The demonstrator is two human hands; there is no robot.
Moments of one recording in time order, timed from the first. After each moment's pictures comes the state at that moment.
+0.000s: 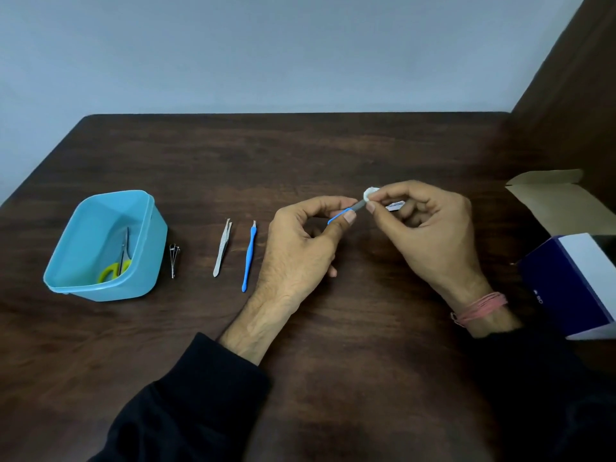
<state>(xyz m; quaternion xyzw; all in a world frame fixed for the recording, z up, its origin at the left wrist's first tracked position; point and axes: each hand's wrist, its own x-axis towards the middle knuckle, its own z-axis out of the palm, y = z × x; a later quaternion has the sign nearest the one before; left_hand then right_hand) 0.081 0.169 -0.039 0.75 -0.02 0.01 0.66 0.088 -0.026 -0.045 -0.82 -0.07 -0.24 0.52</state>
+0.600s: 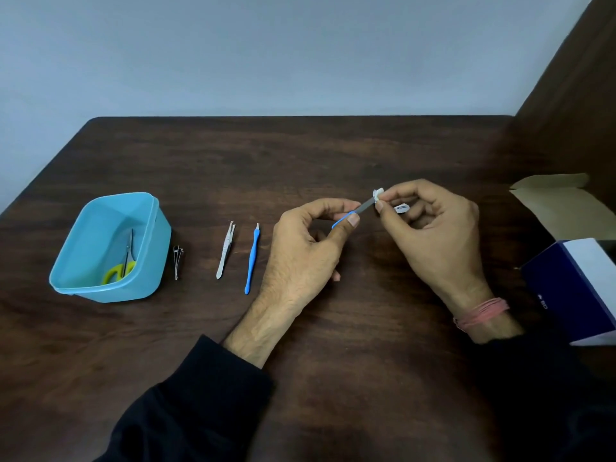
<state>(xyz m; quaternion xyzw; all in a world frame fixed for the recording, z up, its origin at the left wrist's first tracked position) 0.082 0.169 -0.039 0.76 -0.03 0.01 0.64 0.089 -0.024 -0.046 -0.82 -0.04 -0.27 0.50</state>
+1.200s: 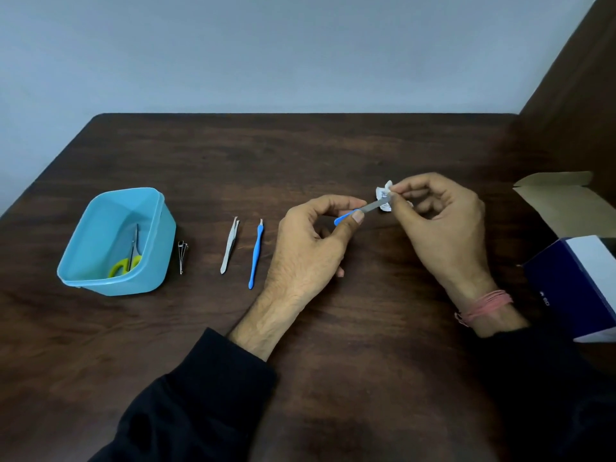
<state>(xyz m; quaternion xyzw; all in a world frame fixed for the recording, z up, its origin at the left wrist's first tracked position) 0.081 0.169 -0.040 0.77 -0.03 0.01 0.63 0.096 -0.030 -0.046 -0.81 0.01 -0.24 0.53</state>
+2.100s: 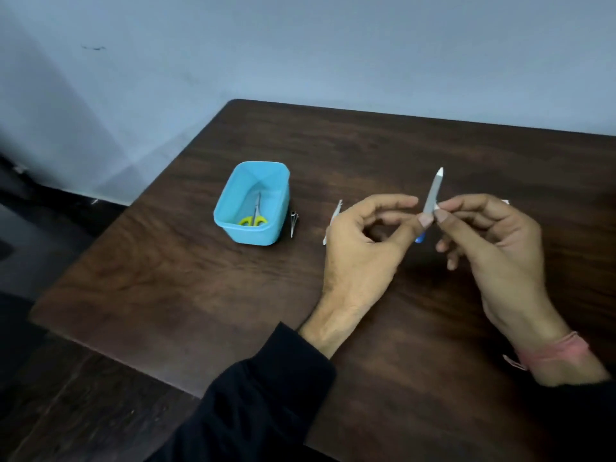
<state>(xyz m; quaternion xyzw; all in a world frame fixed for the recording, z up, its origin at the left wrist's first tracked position) 0.022 0.210 -0.015 0.70 0.04 0.13 0.70 0.058 0.039 -0.030 -0.68 -0.10 -0.08 0.72</state>
